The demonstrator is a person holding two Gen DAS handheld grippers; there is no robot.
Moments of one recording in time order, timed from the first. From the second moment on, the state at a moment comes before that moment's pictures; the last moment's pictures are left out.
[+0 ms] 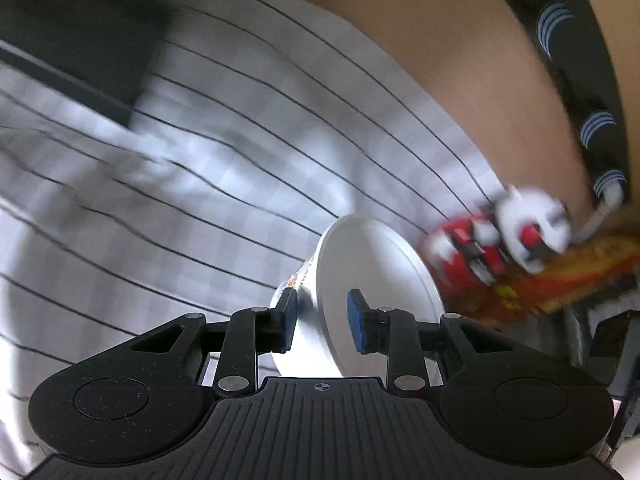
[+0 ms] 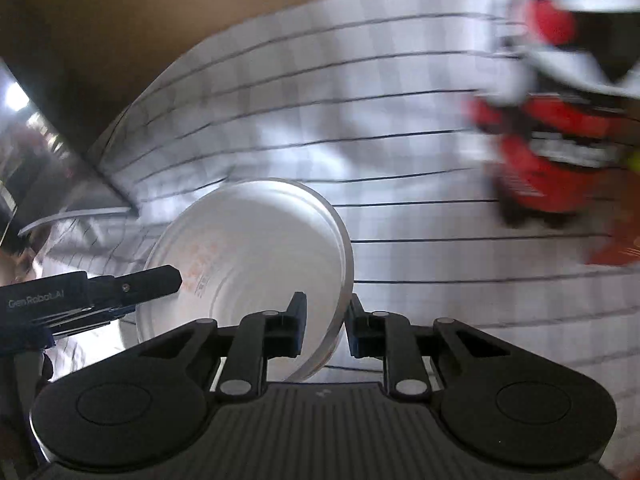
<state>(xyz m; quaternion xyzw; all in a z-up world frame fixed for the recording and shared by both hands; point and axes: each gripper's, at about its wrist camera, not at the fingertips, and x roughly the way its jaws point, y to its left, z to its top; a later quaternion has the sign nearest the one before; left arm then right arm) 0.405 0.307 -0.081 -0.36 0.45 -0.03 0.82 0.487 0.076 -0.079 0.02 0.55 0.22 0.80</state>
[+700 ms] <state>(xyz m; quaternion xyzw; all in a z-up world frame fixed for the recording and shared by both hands) 0.482 0.165 -0.150 -0.28 0.57 -0.08 0.76 0.494 -0.068 -0.143 0.07 0.61 0.13 0.78</state>
